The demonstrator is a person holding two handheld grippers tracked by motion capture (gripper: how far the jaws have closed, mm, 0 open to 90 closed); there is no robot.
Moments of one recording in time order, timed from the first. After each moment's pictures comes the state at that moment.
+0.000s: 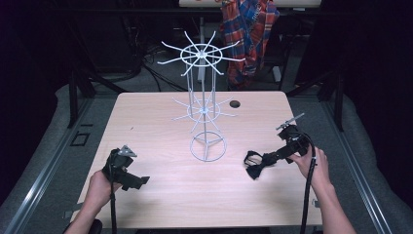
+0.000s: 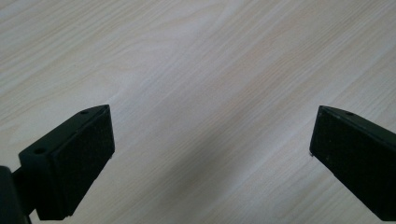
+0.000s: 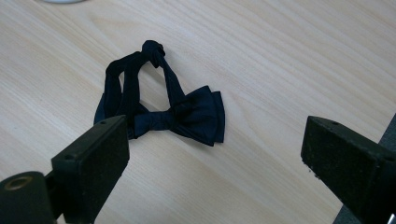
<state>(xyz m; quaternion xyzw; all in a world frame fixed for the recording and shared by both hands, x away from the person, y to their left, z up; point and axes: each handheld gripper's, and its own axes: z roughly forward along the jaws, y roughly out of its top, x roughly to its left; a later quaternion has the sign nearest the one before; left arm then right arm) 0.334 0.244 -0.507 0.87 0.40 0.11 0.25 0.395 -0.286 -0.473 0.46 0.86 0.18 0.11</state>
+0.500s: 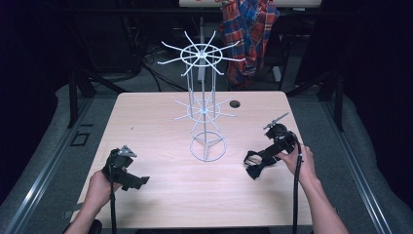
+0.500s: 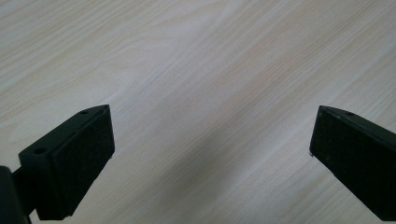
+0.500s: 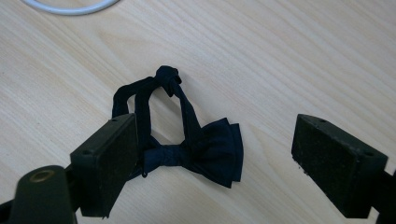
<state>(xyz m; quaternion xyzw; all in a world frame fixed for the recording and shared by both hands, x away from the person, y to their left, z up) 0.334 0.244 -0.508 0.87 0.41 0.10 0.25 0.413 -0.257 -0.489 0.44 0.87 0.18 0.12</state>
